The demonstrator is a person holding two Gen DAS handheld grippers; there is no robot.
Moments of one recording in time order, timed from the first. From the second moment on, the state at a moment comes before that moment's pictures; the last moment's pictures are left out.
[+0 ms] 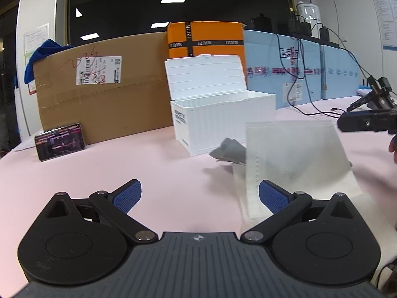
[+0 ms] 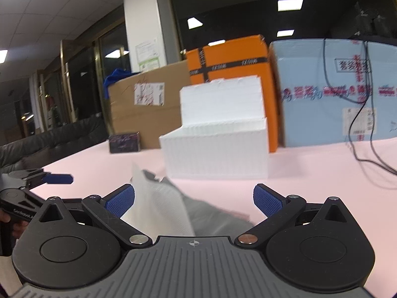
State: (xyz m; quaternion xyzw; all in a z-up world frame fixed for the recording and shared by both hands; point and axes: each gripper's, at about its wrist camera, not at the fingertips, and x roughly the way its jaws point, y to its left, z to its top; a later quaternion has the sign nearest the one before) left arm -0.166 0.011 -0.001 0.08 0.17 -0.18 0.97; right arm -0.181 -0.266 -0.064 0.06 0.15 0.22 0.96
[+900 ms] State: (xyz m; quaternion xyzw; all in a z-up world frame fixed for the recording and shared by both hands) left arm -0.182 -0.018 -0.028 0.07 0.22 -0.22 0.95; right arm -0.157 -0.249 -0.074 0.05 0.16 0.25 0.95
